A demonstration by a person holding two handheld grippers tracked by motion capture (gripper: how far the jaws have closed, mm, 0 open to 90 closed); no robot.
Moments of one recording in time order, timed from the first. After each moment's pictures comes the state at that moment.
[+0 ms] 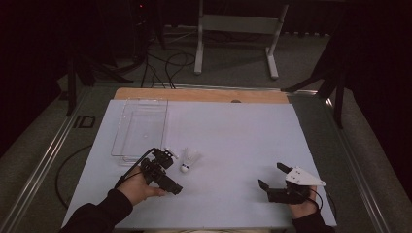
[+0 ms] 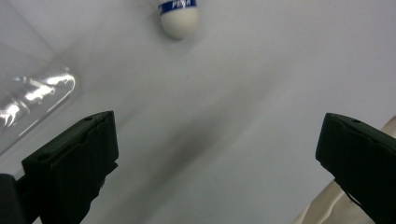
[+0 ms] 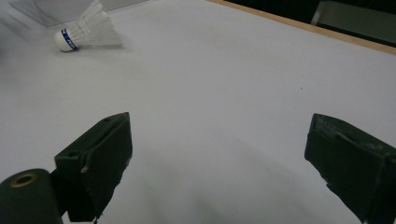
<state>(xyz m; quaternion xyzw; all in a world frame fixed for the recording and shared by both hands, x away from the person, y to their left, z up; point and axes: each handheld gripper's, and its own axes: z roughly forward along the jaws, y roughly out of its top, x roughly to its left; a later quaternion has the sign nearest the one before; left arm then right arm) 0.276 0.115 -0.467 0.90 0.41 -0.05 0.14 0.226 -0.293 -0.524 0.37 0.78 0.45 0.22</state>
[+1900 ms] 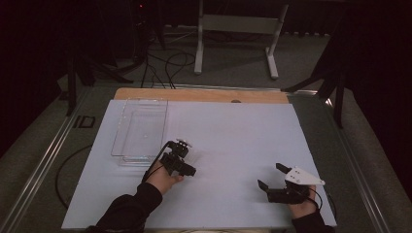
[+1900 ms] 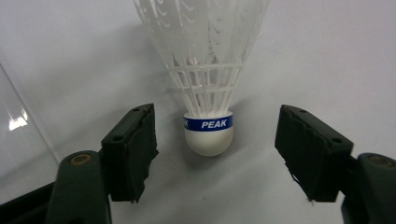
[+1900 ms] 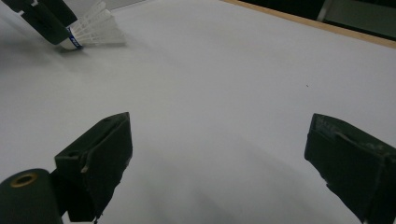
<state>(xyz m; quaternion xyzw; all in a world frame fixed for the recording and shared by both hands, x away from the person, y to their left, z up) 0.314 0.075 -0.507 0.85 0.49 0.02 0.17 0.227 -0.293 -0.526 0.37 0.78 0.46 0.21</state>
